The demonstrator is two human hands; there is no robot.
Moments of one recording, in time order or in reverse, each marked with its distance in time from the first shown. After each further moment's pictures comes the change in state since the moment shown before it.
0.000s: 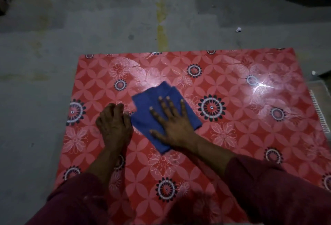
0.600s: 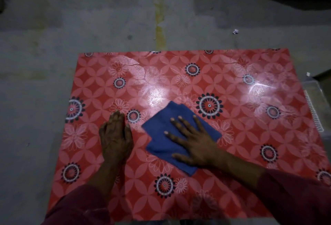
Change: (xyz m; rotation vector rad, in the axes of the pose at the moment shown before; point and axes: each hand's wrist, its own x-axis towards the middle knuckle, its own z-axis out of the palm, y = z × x) left_hand -0.052 -0.015 0.001 -0.112 0.040 0.150; right_hand -0.095 0.037 -0.008 -0.060 -0.055 -0.198
